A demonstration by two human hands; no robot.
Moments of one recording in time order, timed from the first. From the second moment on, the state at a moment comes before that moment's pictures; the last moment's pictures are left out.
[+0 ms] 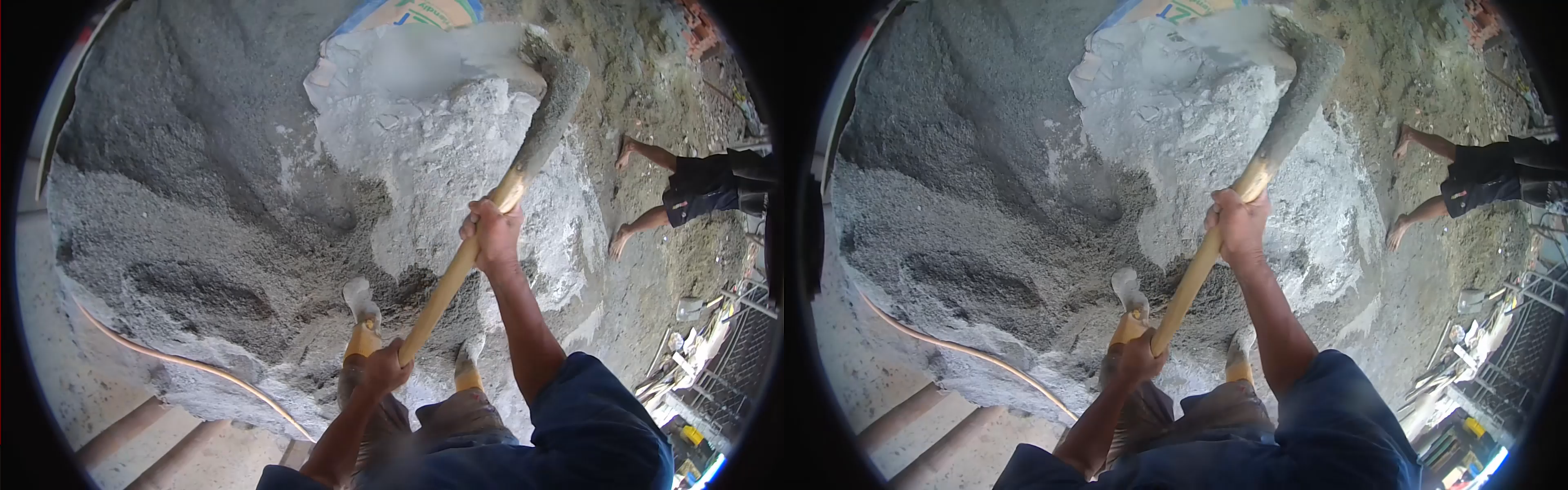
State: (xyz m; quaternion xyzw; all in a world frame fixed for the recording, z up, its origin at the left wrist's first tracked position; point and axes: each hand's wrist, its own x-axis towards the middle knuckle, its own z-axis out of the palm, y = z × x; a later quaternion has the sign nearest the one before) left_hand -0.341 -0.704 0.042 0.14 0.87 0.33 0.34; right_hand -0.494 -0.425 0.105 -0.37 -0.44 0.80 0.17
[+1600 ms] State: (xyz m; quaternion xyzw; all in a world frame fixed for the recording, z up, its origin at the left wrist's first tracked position) left_hand -0.270 -0.477 0.045 -0.02 0.70 0.16 0.69; right_hand 0.469 -0.322 0.026 -0.70 -0.39 0.46 -0.39
